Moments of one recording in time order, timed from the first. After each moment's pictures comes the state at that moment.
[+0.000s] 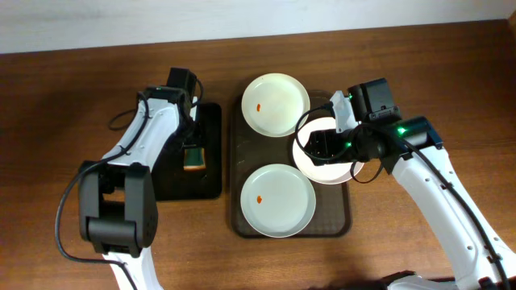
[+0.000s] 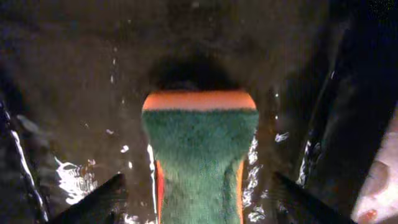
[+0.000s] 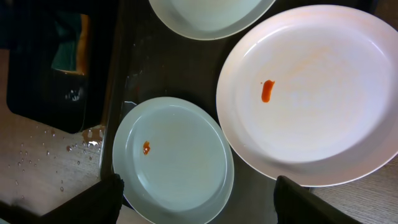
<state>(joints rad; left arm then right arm) -0.20 2.07 1.57 -0.96 -0.01 -0.19 0.22 1.41 1.25 -0.97 -0.29 0.18</state>
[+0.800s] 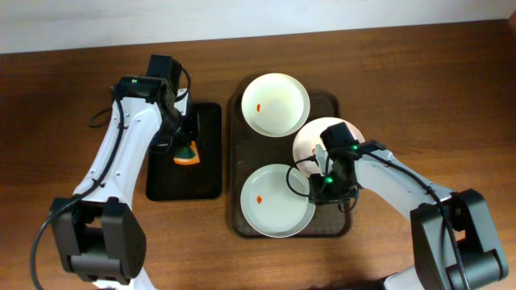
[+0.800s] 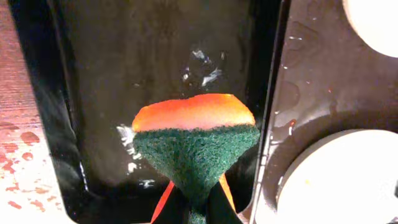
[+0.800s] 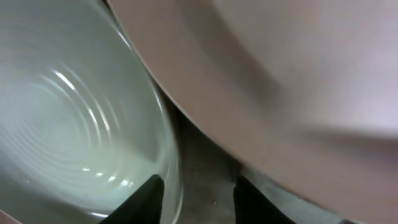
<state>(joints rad) -0.18 1.89 1.66 -1.21 0.10 -0.18 0.26 1.66 0.89 -0.76 -0.28 0.15</state>
